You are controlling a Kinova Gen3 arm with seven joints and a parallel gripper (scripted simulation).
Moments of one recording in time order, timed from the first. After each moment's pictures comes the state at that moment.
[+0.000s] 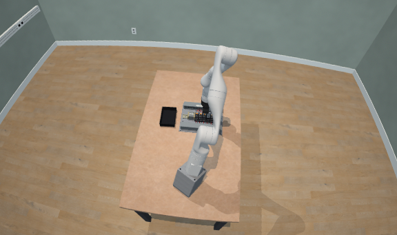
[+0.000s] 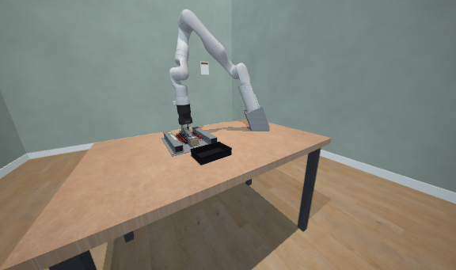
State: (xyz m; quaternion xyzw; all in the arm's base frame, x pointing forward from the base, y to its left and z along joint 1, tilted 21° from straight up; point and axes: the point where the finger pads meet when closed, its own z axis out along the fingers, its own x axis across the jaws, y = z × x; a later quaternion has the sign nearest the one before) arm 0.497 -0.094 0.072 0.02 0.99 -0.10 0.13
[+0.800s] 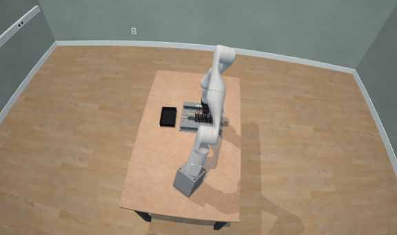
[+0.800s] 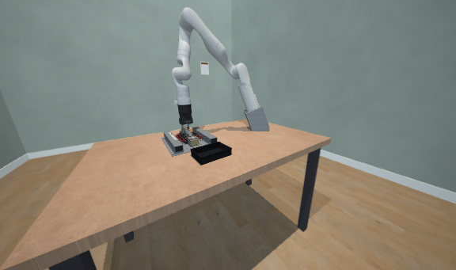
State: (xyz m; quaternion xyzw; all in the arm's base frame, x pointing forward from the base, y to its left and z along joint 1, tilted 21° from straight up) arm 0.496 -0.094 0.072 0.02 0.98 -0.10 0.15
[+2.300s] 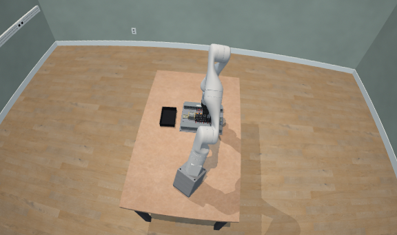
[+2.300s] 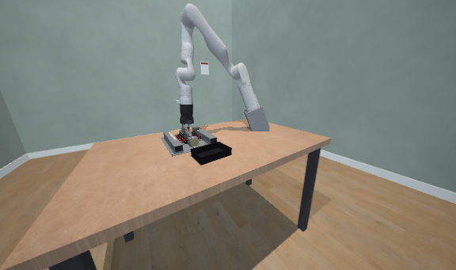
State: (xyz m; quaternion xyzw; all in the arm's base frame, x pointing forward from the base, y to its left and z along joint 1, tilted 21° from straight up) arm 0.494 -0.096 0.072 0.02 0.98 -0.10 0.18
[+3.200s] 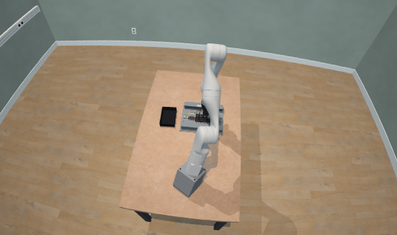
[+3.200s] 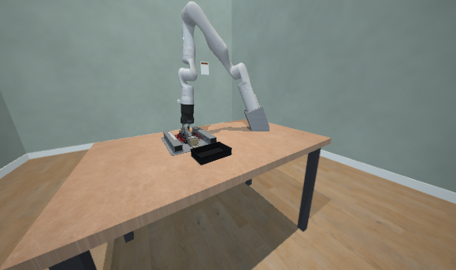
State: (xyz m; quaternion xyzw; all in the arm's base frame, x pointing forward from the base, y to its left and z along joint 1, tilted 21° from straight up) arm 0.492 -0.099 0.072 0.02 0.97 -0.11 0.20
